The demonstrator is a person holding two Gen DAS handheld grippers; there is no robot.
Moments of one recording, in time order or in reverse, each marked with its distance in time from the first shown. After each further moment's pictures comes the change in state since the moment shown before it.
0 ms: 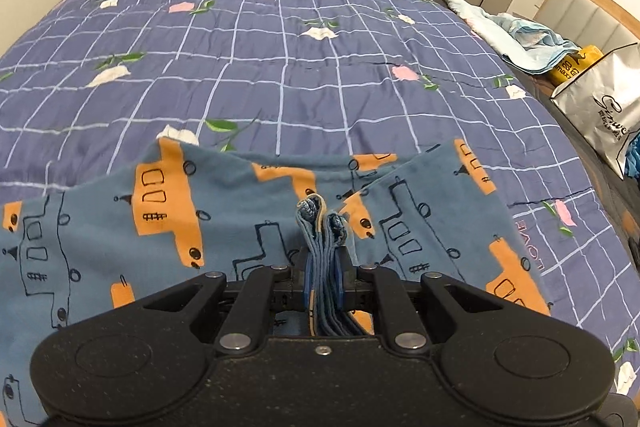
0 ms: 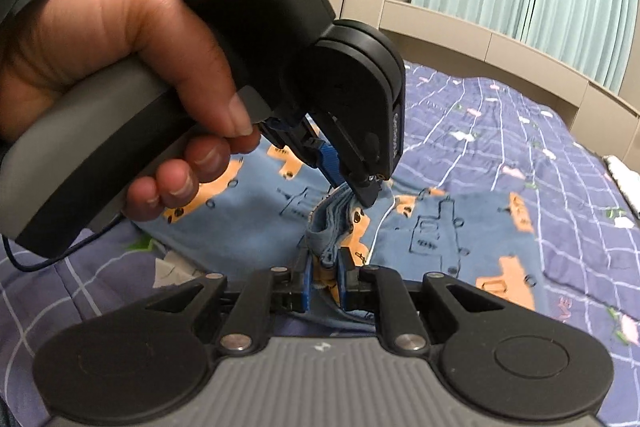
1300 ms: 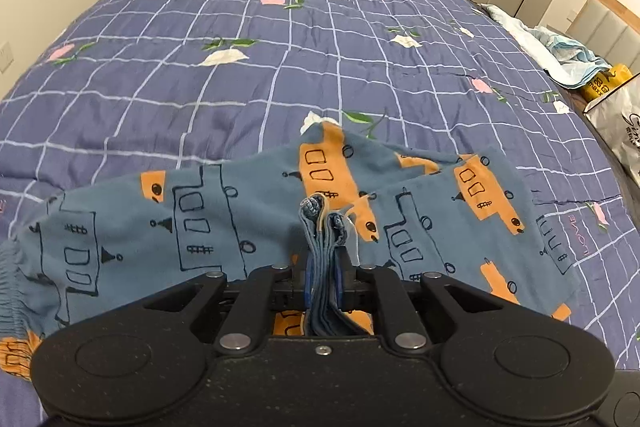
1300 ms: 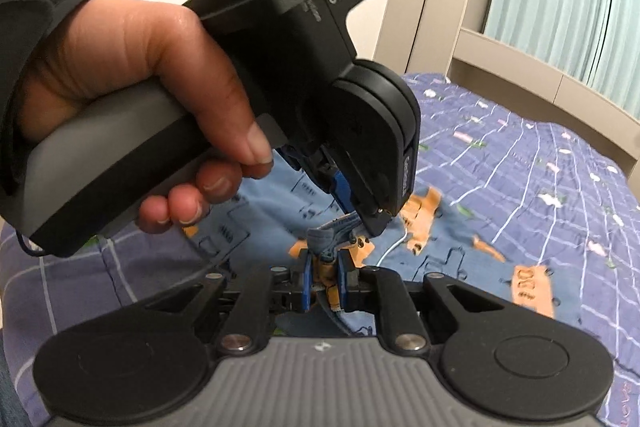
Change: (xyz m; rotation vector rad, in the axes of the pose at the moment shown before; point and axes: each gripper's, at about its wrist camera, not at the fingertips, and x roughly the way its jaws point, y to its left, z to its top) left arm -0.046 0.098 -0.014 -0.062 0.009 0.061; right arm 0.025 0.071 0.048 -0.147 -0.035 0.154
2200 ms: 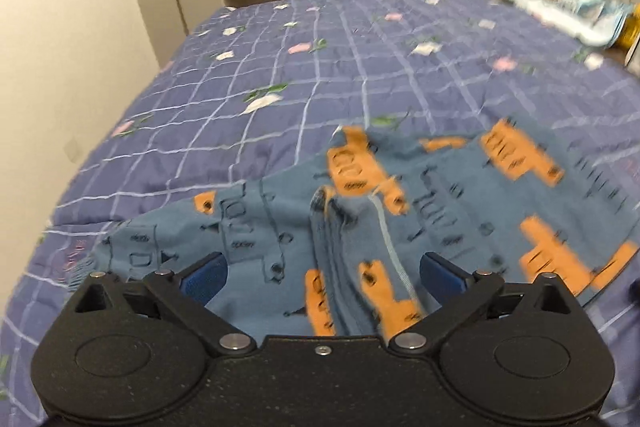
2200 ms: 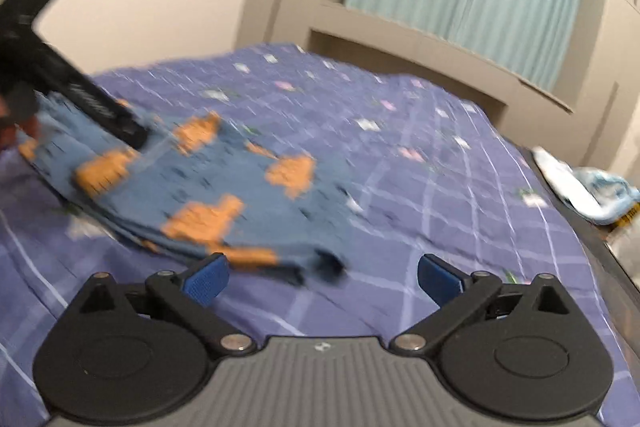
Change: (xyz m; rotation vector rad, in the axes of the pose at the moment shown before) left arm -0.007 -0.051 -0.047 0.221 -0.148 0.336; right arm -0.080 -0.107 -0.093 0.175 0.079 -0.395
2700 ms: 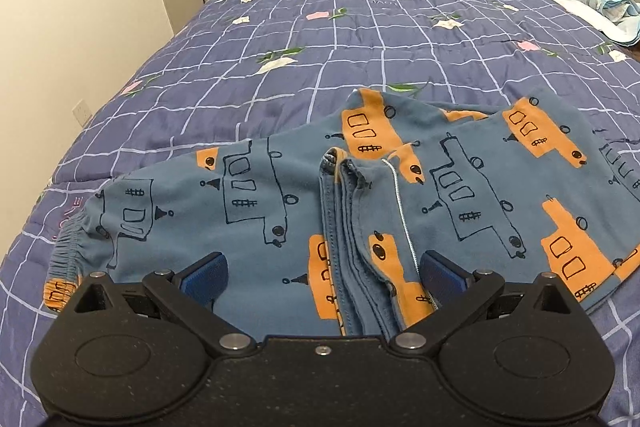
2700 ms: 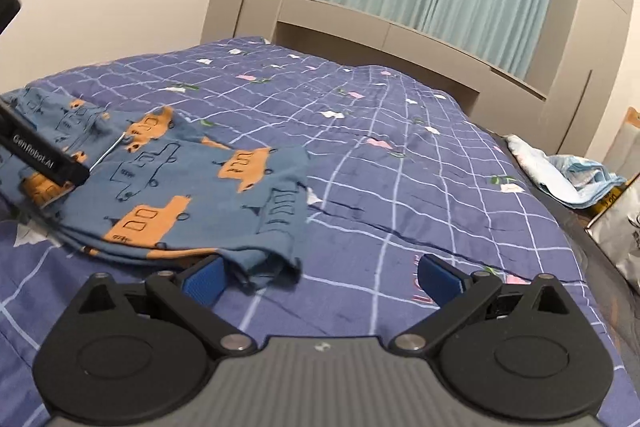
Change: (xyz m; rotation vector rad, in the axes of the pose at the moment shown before) left arm 0.013 0.005 -0.011 -0.078 0.064 -0.002; right arm 0.015 -0.016 0.004 0.059 -0.025 -0.074
